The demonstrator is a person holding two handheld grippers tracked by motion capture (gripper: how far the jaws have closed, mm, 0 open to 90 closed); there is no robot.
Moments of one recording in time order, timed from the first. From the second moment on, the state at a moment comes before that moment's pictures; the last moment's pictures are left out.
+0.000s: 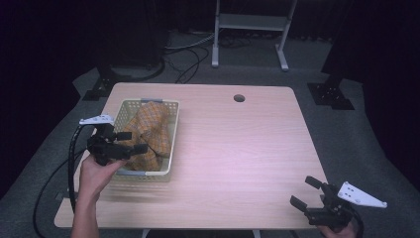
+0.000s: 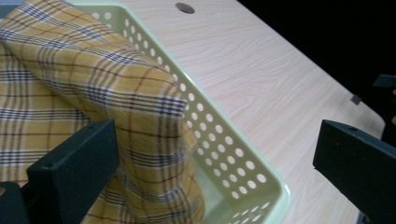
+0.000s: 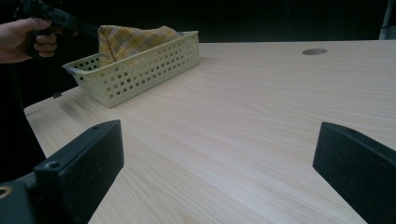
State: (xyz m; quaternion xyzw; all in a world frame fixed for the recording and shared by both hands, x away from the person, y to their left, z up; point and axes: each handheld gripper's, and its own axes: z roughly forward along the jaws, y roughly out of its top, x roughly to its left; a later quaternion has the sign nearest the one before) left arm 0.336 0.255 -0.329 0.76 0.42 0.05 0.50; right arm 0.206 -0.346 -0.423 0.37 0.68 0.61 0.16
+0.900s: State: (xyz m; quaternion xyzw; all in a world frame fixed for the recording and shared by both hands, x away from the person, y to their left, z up) left arm 0.368 0.246 -0.339 0.76 0.45 0.03 0.46; right arm 0.206 -0.344 -0.423 0.37 0.68 0.61 0.16
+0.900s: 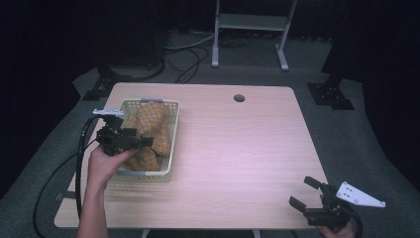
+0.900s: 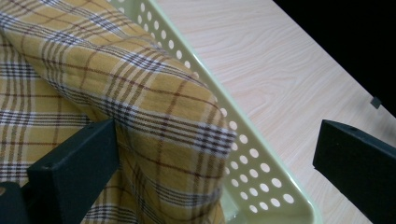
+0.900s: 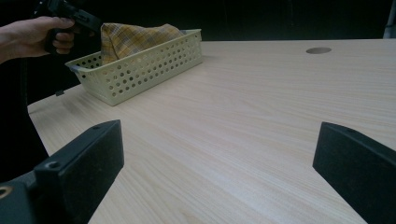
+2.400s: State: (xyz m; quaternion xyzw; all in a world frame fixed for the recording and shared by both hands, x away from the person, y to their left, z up) left arm 0.381 0.244 -0.349 0.76 0.49 0.06 0.41; right arm 0.205 -0.344 -0.420 0.36 0.68 0.62 0.16
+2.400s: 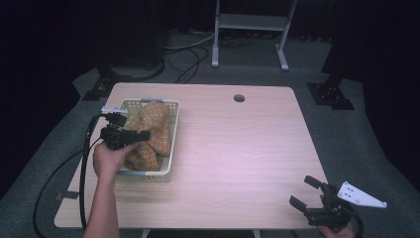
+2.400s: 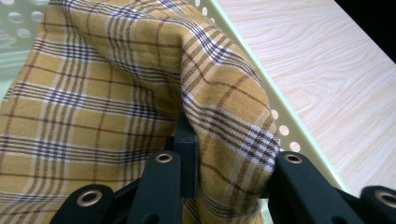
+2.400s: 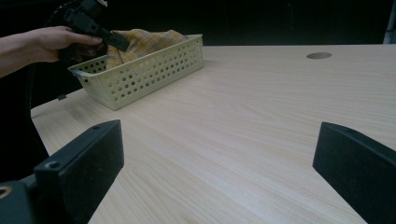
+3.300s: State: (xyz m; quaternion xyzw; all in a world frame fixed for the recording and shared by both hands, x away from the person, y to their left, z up) left arm 0.368 0.255 -0.337 0.72 0.52 0.05 0.46; right arm 0.204 -0.347 -0.419 0.37 0.67 0.63 0.17
